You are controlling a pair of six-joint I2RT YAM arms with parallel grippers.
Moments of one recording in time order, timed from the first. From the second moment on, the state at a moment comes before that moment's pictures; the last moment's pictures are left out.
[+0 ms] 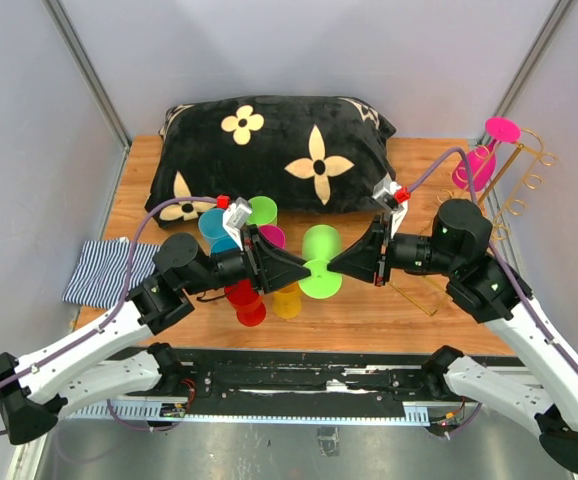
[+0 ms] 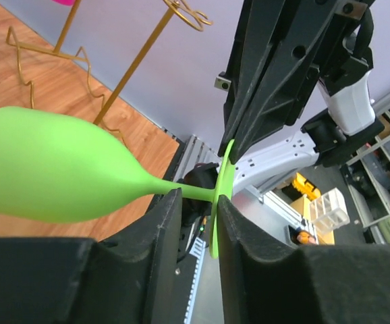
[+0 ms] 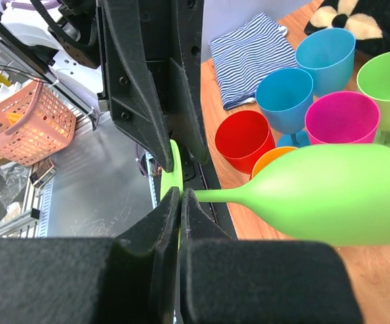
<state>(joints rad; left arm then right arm) -0.89 0.84 0.76 0.20 0.37 -0.68 0.67 0.85 1.09 -0.40 -0.72 0.33</state>
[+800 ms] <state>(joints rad) -0.96 0.86 0.77 0.23 0.41 -0.59 0.67 0.73 1.03 -0.53 -0.71 0.21</state>
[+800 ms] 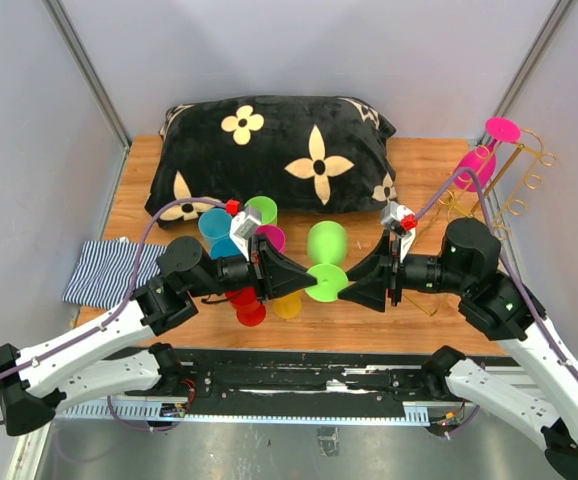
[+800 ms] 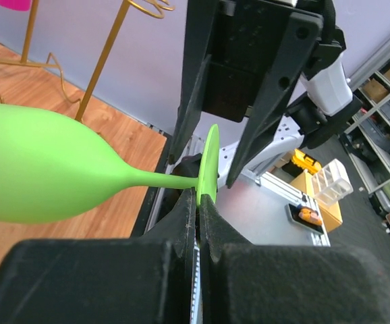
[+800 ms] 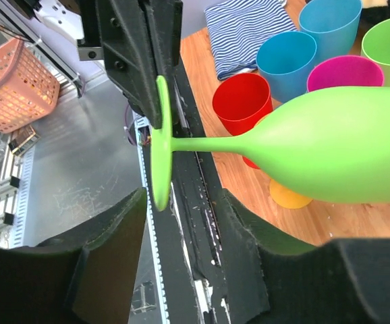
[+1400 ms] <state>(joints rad) -0.99 0.86 0.75 0.26 0.37 -0.54 0.68 0.72 0.95 -0.43 -0.74 0.26</state>
